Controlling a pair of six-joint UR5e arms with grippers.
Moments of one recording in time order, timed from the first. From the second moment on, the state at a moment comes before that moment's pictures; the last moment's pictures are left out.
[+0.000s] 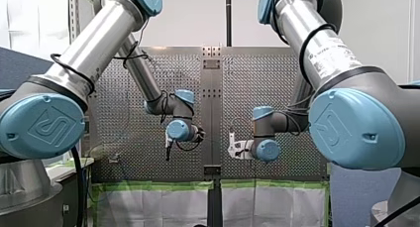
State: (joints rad) left arm -0.53 -2.18 -1.87 -2.42 -1.82 -1.62; right arm 2.10 -0.85 1.95 -0.94 1.58 1.57
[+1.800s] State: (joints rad) left arm -0.75 -2.57 -1.61 -2.27 -1.93 -1.61; right arm 1.87 -0.81 2.07 -1.06 1.48 1.53
